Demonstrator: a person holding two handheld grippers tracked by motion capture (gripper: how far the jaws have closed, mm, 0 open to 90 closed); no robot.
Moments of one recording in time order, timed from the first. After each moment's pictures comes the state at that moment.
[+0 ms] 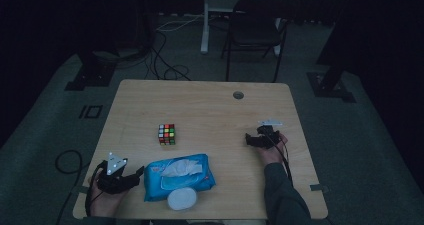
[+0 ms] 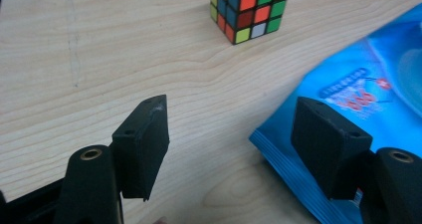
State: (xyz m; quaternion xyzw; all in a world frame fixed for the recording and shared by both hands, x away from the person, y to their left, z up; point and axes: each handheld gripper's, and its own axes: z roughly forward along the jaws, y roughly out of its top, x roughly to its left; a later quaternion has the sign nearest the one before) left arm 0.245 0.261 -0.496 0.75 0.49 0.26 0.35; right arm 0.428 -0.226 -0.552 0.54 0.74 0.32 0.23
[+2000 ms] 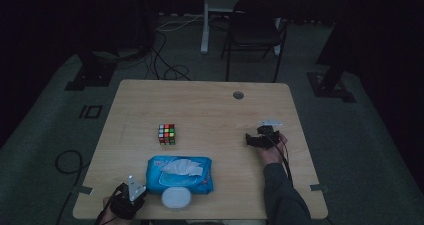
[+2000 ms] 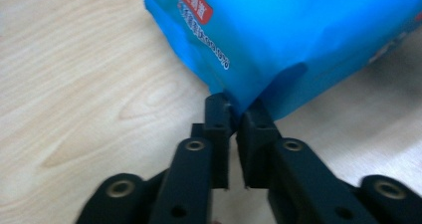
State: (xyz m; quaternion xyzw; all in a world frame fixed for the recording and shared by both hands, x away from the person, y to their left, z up) left arm 0.199 0.219 -0.522 0.82 0.45 0.25 0.25; right arm 0.428 -0.226 -0.552 0.54 0.74 0.32 0.23
